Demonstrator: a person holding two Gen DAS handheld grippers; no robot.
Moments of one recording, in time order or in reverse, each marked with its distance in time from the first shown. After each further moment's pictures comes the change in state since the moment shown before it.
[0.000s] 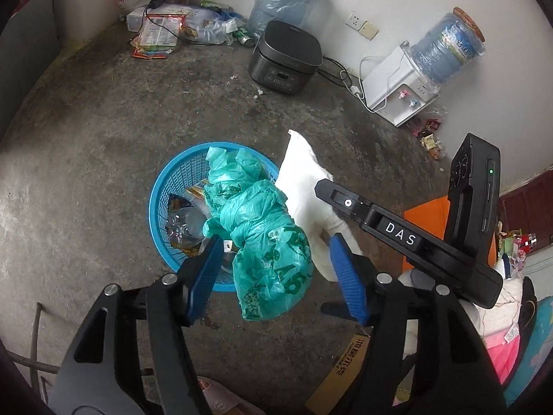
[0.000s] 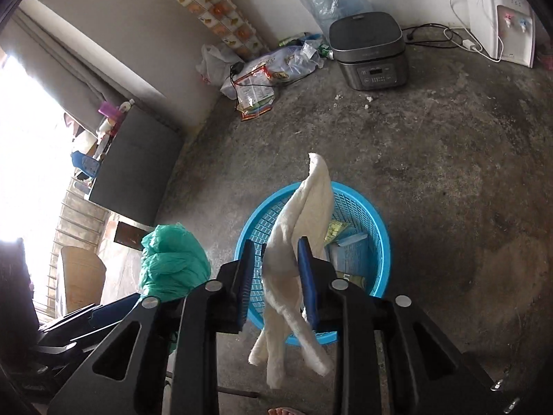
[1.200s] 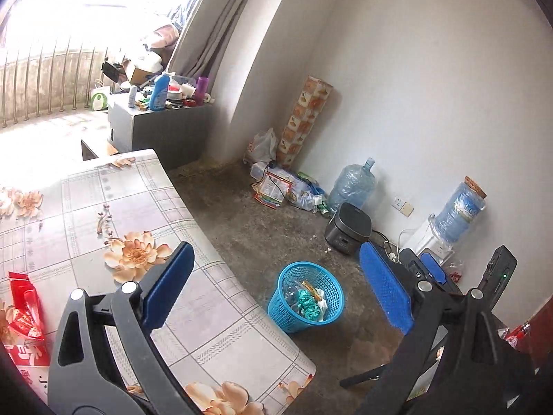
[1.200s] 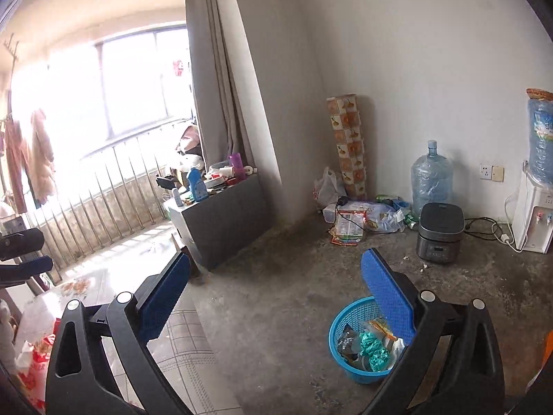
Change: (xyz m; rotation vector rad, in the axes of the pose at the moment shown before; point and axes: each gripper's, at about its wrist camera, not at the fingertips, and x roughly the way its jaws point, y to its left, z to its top) left arm -0.414 0.040 -0.266 -0.255 -0.789 0.250; right arm -0.256 0.228 -0.185 -0.564 -0.558 0.204
